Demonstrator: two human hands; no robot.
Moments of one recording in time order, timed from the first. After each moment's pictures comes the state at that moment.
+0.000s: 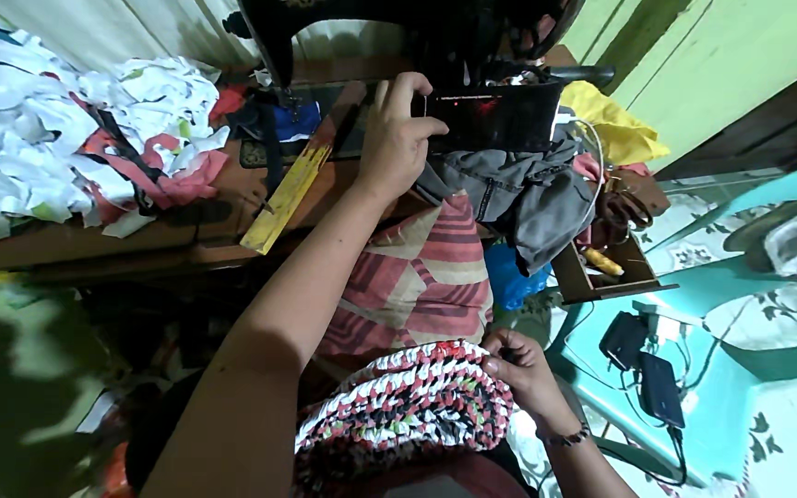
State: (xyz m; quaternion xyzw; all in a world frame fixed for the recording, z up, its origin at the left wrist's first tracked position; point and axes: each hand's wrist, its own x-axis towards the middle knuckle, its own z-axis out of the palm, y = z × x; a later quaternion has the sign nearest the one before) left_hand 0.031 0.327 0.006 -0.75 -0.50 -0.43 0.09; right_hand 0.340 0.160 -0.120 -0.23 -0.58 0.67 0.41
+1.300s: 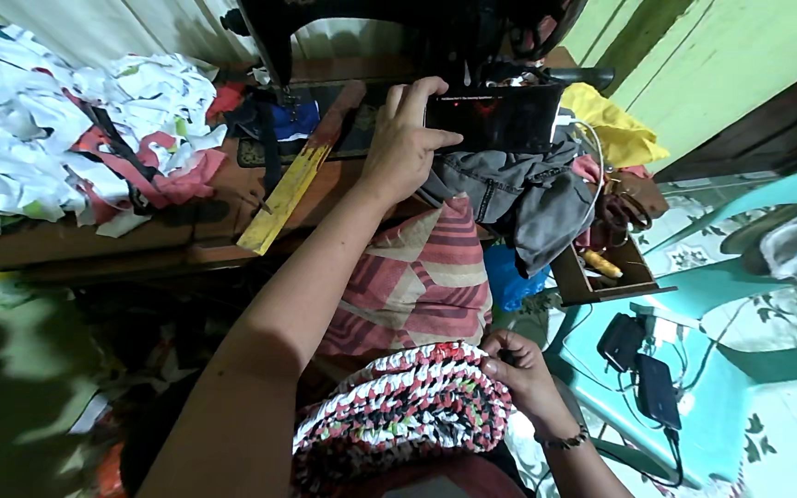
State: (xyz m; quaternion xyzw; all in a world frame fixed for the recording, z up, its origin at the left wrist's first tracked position) left_hand 0.036 0.326 0.005 -0.78 -0.50 -0.37 0.07; right_hand 0.340 0.159 -0.119 -0.24 -0.56 0.68 0.41
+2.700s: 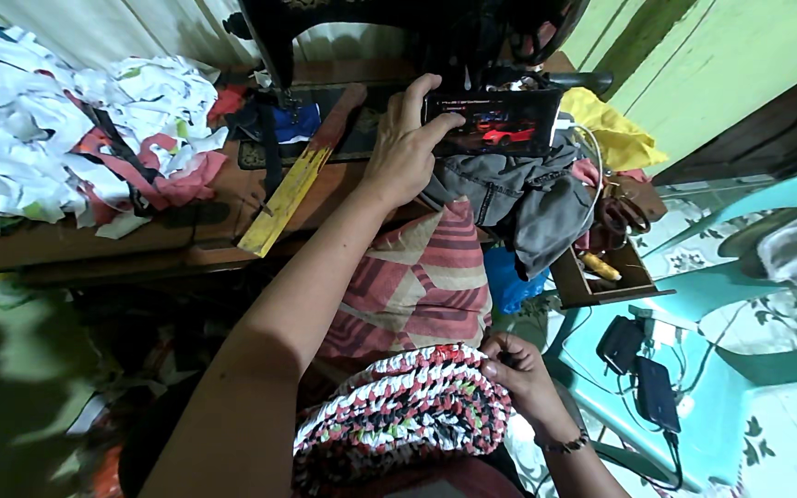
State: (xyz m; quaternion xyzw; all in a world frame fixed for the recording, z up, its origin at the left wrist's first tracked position) left_hand 0.039 0.328 0.002 -0.76 -0.54 -0.36 0.06; right_hand 0.339 0.160 -0.119 -0.23 -0.56 0.68 0.41
